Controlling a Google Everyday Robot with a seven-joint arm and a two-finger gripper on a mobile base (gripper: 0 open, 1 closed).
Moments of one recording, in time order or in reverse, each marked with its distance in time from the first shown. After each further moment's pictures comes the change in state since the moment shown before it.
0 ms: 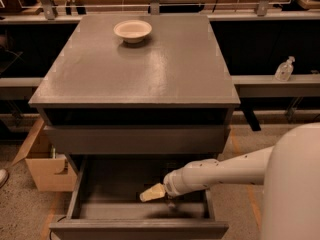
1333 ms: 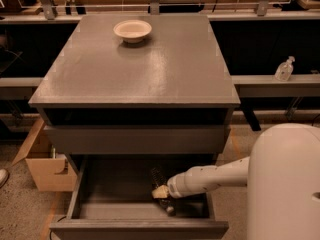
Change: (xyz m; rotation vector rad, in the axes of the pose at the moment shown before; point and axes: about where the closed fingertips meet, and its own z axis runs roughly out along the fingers) arm 0.015 -0.038 0.045 0.012 -0.017 0.056
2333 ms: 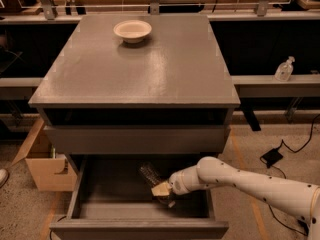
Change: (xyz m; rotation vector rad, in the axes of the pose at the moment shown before) arm -0.014 0.032 -0.028 -0.288 -0.045 -0.115
